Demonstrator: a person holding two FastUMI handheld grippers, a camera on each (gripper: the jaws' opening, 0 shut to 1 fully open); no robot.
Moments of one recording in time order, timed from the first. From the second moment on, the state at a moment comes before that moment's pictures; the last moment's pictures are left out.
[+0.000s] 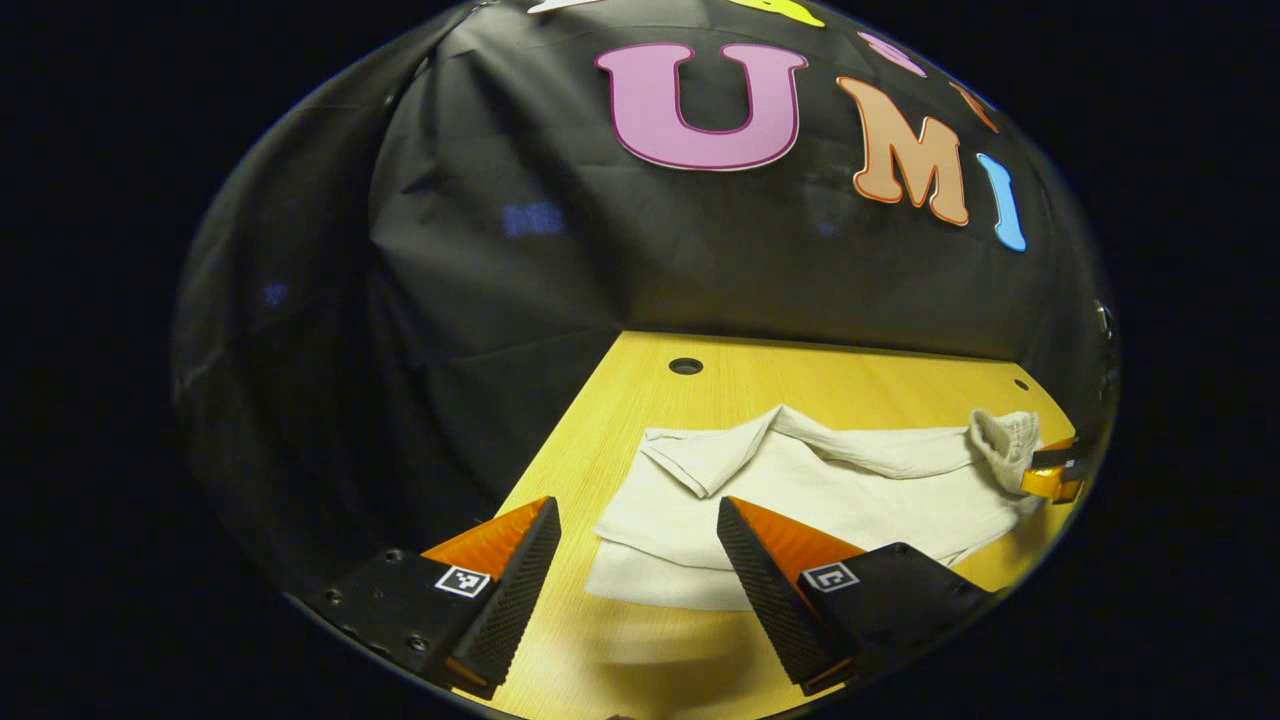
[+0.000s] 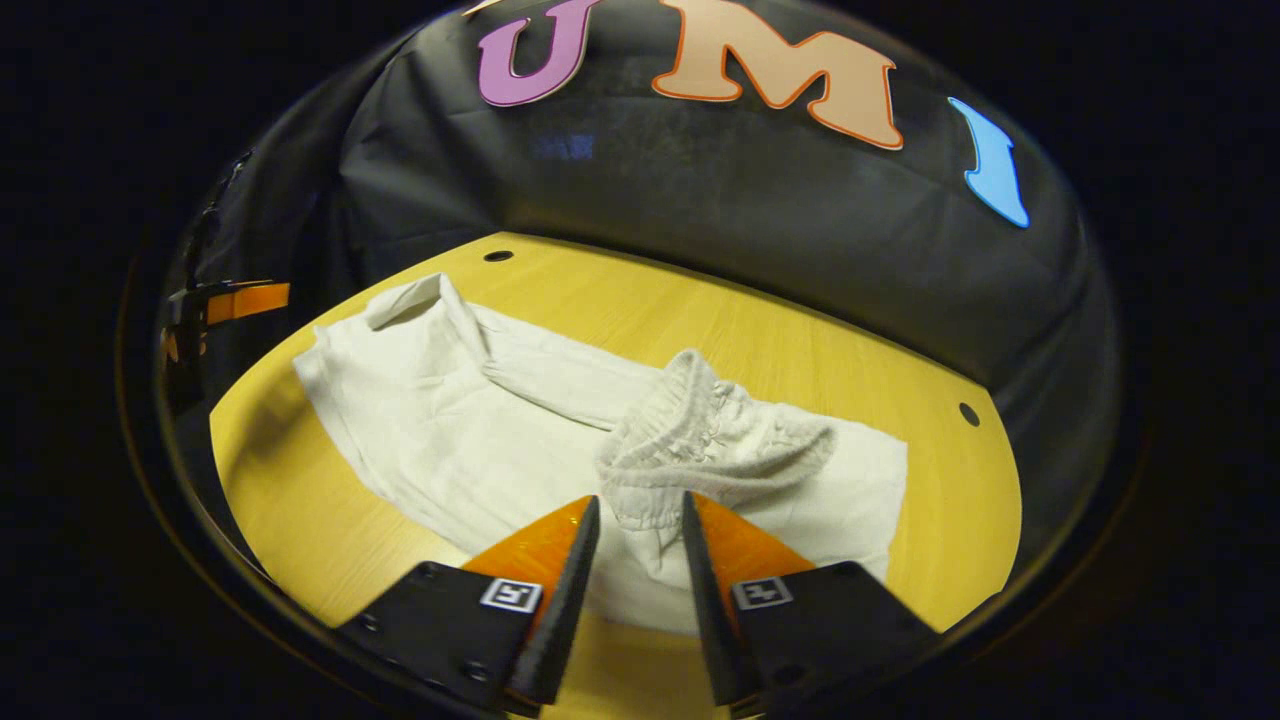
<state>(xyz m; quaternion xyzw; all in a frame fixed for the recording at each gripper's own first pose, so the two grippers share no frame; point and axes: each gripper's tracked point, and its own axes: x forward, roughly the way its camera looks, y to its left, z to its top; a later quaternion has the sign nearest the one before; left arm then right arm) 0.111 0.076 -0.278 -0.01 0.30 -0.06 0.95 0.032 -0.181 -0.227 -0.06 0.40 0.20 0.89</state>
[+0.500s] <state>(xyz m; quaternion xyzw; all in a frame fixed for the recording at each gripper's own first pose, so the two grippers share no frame) 0.115 0.076 -0.350 -0.08 0.38 -0.06 0.92 0.014 -0.192 -0.202 -0.06 0.39 0.15 0.91</state>
